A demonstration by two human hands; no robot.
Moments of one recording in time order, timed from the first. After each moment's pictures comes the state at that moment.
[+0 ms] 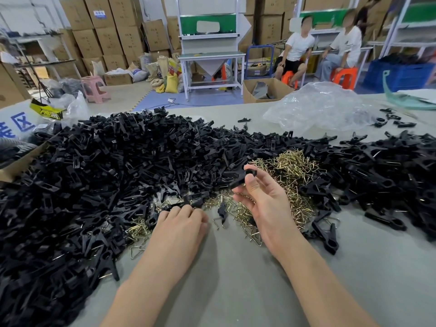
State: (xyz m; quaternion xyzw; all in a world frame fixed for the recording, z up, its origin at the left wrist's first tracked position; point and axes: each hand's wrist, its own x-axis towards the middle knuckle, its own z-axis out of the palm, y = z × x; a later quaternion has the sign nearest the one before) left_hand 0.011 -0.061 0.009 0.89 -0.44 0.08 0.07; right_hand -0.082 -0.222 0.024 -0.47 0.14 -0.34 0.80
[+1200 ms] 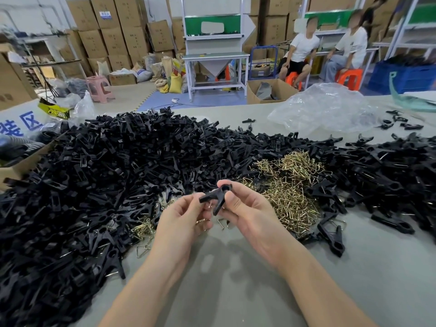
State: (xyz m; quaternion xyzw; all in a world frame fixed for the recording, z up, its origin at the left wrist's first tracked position) left_hand 0.001 -0.076 0.023 0.58 -0.13 -0.22 0.77; right_hand -0.076 -0.202 0.017 -0.50 0.04 -0.20 0.84
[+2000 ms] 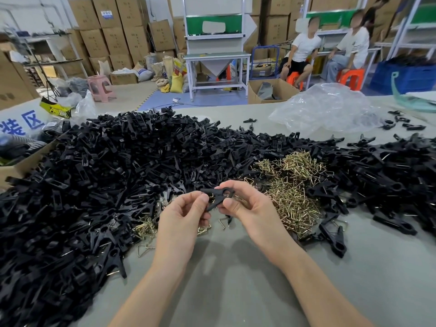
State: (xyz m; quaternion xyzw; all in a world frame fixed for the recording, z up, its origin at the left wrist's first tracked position) left_hand -0.001 -0.074 0.020 0.64 -0.17 -0.14 0.73; right_hand -0.077 -0.205 0.014 -0.65 0.05 -0.25 0.71
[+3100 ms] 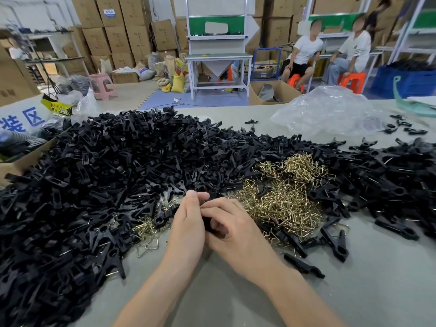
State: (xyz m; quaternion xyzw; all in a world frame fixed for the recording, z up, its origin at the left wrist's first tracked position) left_hand -0.010 -0.085 0.018 0.64 -0.14 -0.17 0.73; right_hand -0.080 -0.175 0.006 -0.88 0.00 -0.30 0.36
